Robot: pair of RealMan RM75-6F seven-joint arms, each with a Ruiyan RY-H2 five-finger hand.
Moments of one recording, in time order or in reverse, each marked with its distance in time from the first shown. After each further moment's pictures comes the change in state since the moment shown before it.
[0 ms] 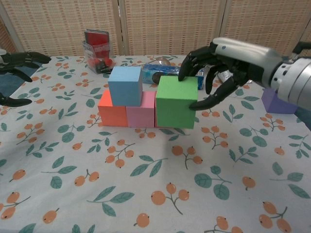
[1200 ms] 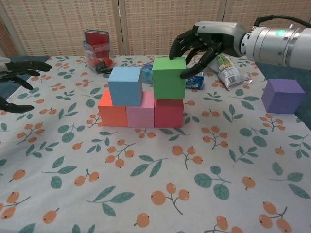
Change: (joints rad) left arm 0.004 -0.024 -0.012 0.007 -0.048 -0.043 0.028; right arm 0.303 -0.046 -0.002 0.520 -0.147 -0.221 0.642
